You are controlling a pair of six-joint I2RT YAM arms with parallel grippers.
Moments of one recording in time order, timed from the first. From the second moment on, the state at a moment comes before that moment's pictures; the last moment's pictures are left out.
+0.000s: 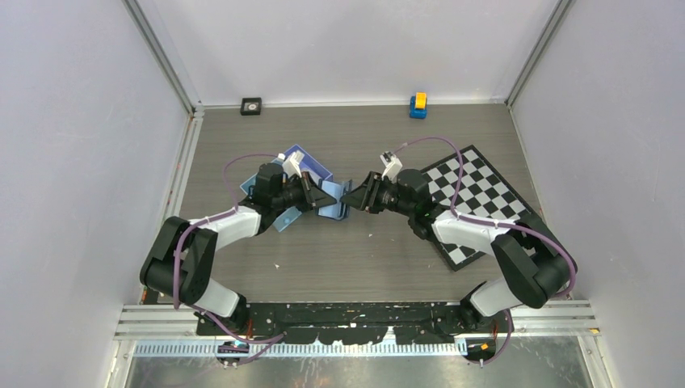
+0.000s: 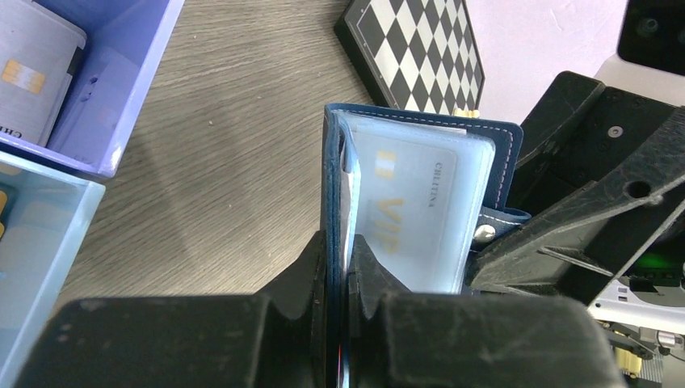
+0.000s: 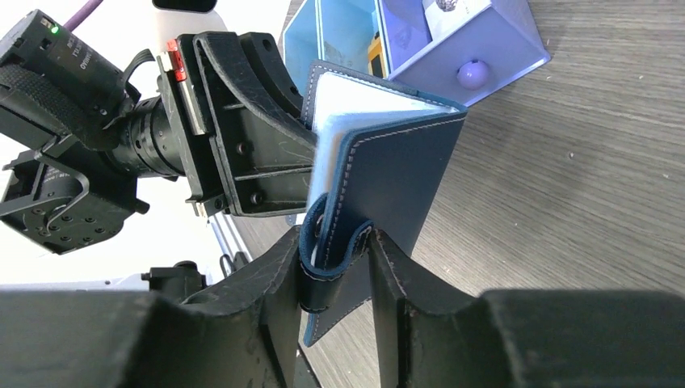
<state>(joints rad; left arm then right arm) -0.38 1.49 0.65 0.39 0.60 -0.77 0.63 1.47 0.66 0.55 -0.37 0.85</state>
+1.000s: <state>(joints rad) -0.38 1.46 0.65 0.34 0.56 -0.75 0.63 1.49 0.70 0.44 -0.30 0.84</state>
